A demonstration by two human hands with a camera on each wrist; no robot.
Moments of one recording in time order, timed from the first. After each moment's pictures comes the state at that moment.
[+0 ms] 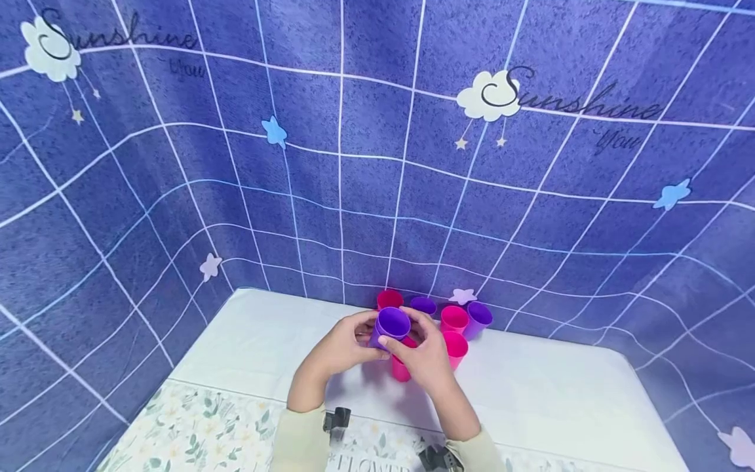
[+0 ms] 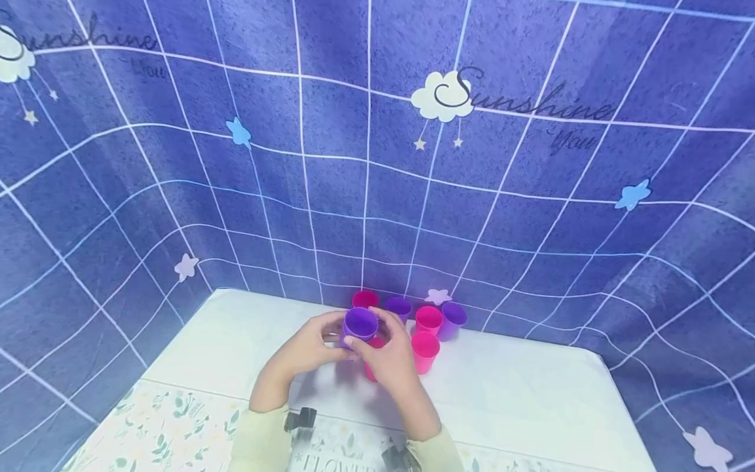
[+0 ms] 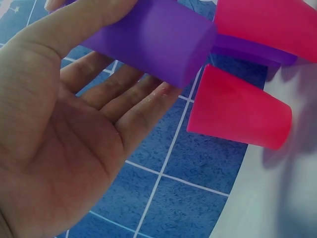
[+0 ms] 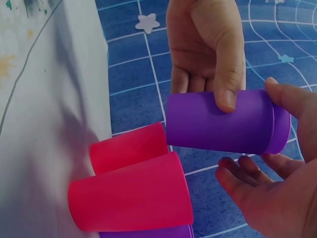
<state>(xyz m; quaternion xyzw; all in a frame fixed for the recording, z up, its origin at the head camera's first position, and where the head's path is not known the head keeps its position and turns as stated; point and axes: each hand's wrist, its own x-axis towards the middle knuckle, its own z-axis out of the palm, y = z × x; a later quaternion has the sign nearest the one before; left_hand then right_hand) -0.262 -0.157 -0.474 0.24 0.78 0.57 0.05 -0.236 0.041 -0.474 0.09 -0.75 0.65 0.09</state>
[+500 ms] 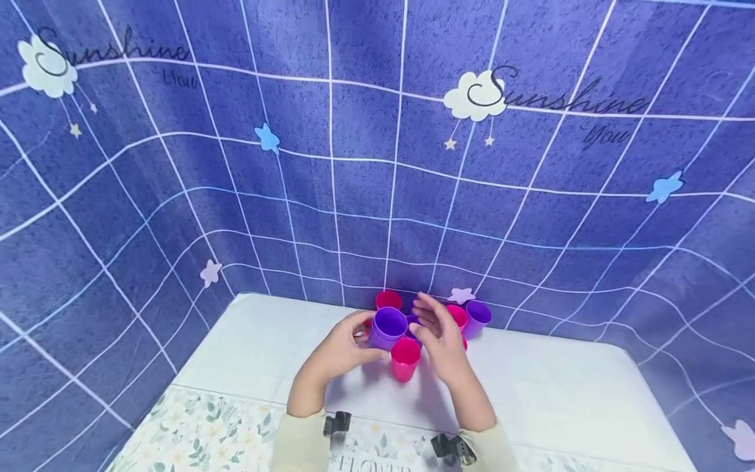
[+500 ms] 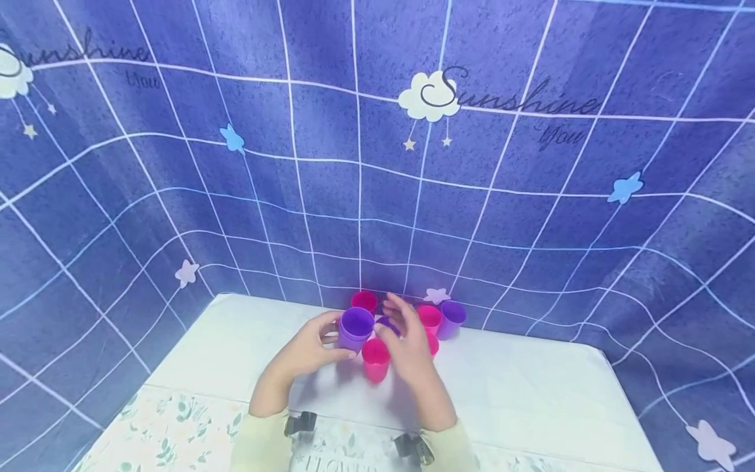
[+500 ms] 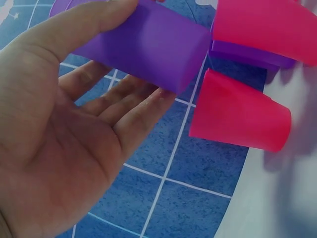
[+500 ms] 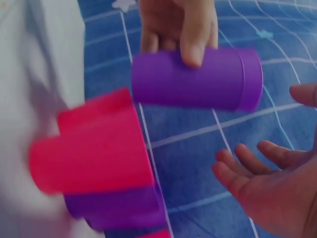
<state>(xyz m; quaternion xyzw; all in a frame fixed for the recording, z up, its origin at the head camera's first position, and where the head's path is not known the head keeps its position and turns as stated) -0.258 -0.153 -0.479 0.21 0.79 0.57 0.03 -0.242 0.074 -0.463 0.15 -0.73 0.65 0.13</state>
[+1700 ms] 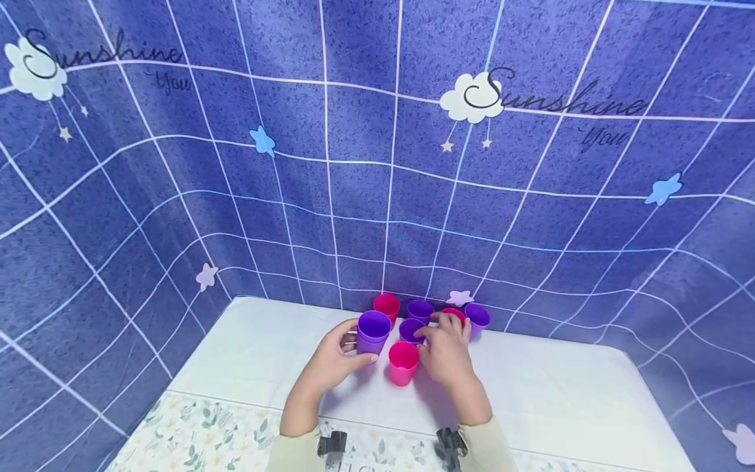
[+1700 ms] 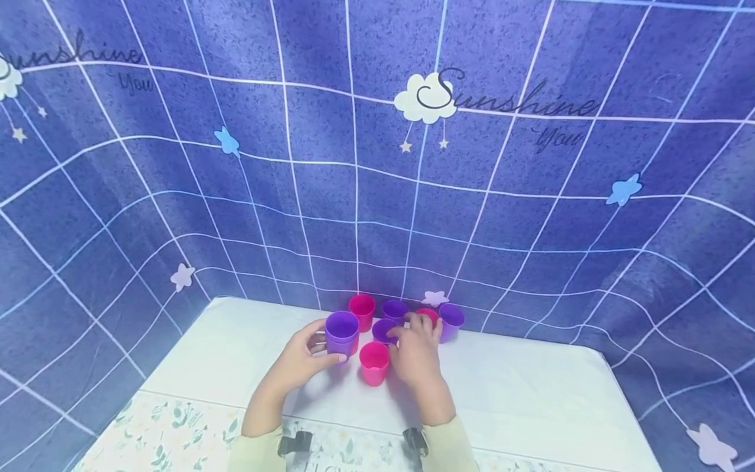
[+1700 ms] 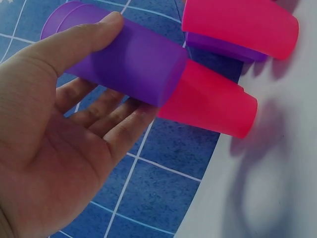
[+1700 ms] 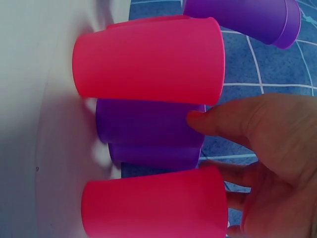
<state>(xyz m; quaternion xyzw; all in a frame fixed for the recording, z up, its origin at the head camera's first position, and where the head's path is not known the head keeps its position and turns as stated) -0.251 -0.156 -0.497 0.12 0.78 0.61 -0.01 -0.268 0.095 -0.501 0.12 -0.95 0.23 0.17</state>
